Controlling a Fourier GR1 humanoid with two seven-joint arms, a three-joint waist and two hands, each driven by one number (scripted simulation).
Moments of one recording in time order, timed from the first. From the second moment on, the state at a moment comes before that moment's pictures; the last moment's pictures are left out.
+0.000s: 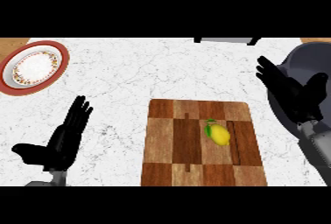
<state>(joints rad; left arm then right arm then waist) 0.00 0.28 -0.16 -1.47 0.36 0.12 -0.14 -0.37 -0.58 0.27 -1.38 -0.43 -0.06 0.14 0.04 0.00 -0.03</state>
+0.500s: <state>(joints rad) -0.02 0.26 -0.14 -1.49 0.28 0.21 -0.20 -0.40 -0.63 0.10 -1.48 -0.30 0.01 -0.43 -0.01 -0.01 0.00</state>
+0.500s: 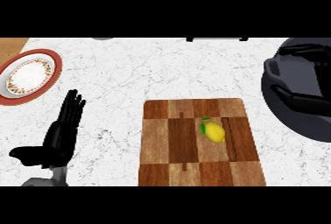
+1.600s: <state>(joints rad) -0.01 0.21 -0.19 -1.56 0.17 0.30 -0.17 0.03 -0.76 0.18 -1.70 0.28 0.00 -0.75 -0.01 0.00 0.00</state>
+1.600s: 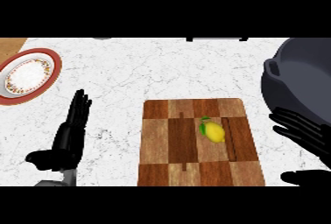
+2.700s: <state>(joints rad) 0.00 0.14 -0.18 -1.58 0.09 0.27 -0.15 -0.10 -0.46 0.36 -1.58 0.79 0.09 -0.34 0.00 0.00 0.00</state>
